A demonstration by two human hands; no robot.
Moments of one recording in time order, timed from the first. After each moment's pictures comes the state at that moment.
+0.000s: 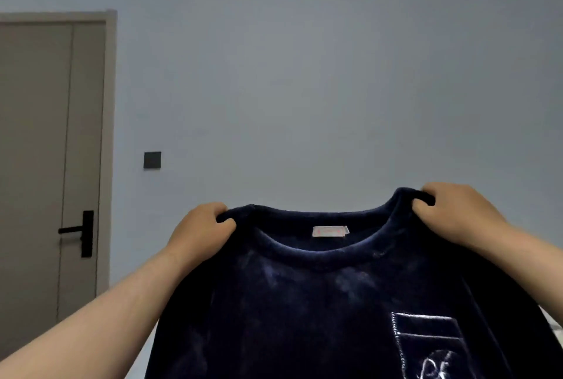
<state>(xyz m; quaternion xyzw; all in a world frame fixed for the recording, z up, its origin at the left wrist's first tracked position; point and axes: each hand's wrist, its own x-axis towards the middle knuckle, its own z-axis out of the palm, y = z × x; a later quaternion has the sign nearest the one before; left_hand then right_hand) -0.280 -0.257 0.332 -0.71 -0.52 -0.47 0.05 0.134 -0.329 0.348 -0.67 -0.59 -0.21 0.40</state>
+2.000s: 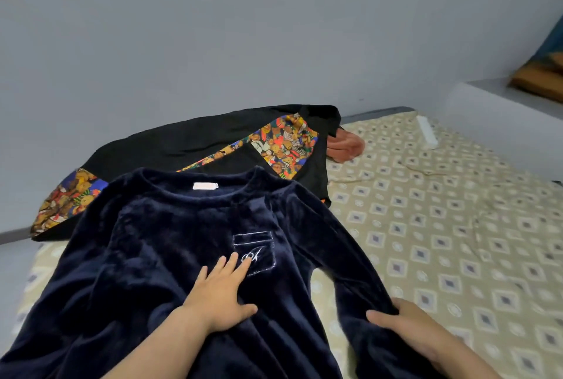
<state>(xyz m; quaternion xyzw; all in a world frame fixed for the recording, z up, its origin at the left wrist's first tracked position) -0.034 -0.143 -0.210 -0.87 -0.45 0.11 -0.18 0.272 -0.339 -0.174 -0.81 -0.27 0.46 0.24</state>
